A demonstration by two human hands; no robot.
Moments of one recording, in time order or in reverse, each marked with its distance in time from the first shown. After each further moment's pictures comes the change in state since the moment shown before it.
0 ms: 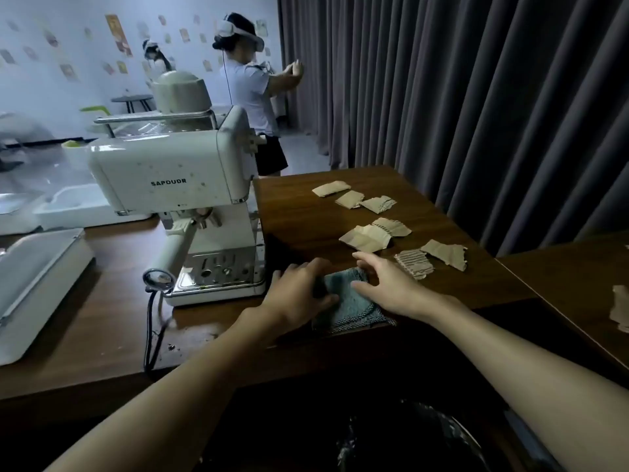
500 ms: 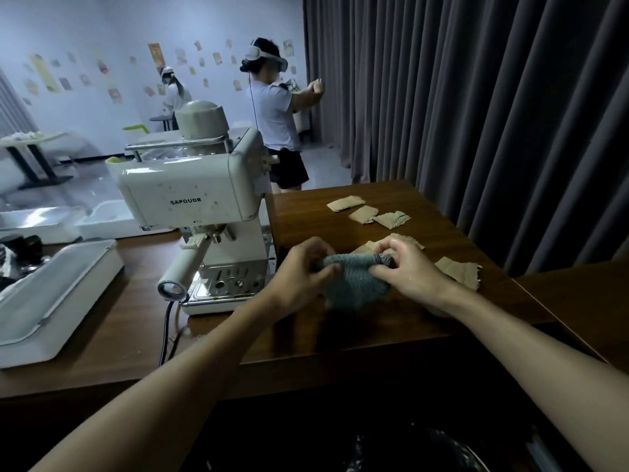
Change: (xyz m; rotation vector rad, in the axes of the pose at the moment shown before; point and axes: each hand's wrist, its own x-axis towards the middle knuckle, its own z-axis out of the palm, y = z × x) left_hand -0.001 0.024 -0.053 -0.713 0.143 0.038; right_hand -0.005 -0.026 -0.049 0.426 0.029 -0.127
